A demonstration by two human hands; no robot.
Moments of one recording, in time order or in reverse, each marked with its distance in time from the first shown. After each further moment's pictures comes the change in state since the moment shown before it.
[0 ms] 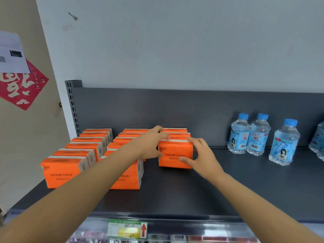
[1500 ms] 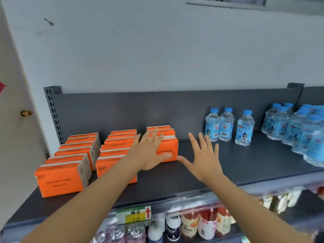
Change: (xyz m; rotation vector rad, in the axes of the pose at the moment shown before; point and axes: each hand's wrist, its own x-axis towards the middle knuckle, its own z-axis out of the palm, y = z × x) left_hand -0.051 0.031 0.009 0.138 0.016 0.033; right_hand -0.071 -0.044 -0.021 -0.664 0.108 0.242
